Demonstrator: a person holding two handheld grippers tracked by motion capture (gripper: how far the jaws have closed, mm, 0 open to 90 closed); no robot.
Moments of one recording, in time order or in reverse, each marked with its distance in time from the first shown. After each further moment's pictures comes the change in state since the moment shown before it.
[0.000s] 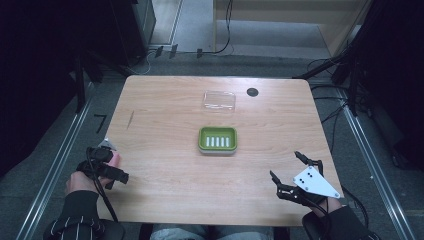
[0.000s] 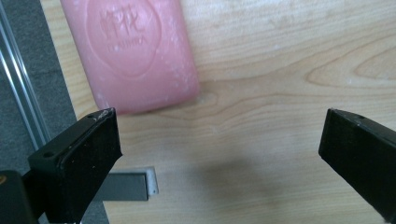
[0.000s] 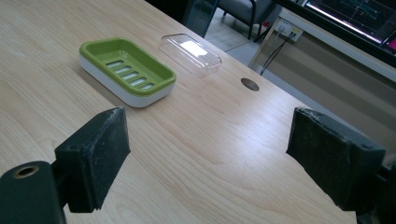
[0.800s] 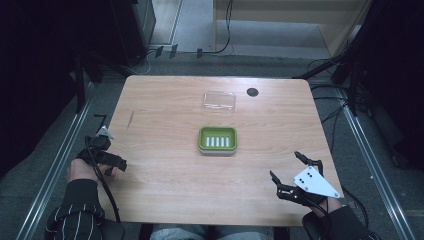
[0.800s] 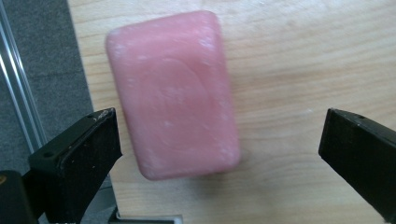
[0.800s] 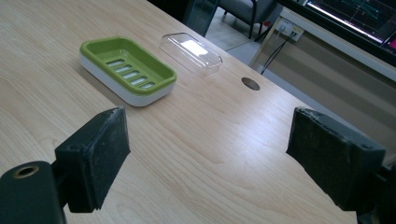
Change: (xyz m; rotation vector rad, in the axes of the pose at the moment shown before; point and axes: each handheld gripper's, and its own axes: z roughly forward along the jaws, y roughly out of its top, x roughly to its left) left arm 0.026 0.033 0.009 0.007 -0.018 -0.050; right arm 0.000 0.000 0.000 0.002 0.002 -0.004
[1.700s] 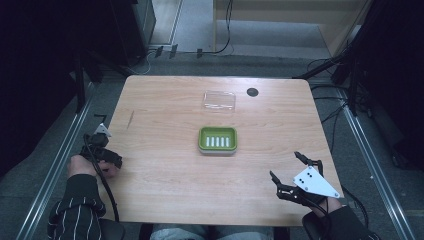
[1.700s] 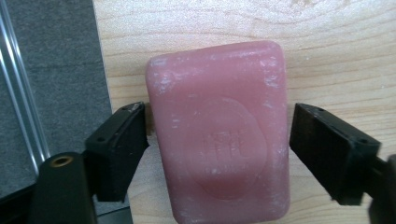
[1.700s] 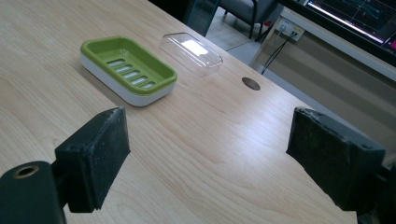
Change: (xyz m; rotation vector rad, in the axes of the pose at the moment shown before) left arm 0.017 0.014 0.018 0.026 0.010 -0.041; right arm 0.000 0.000 0.000 0.001 0.002 -0.002
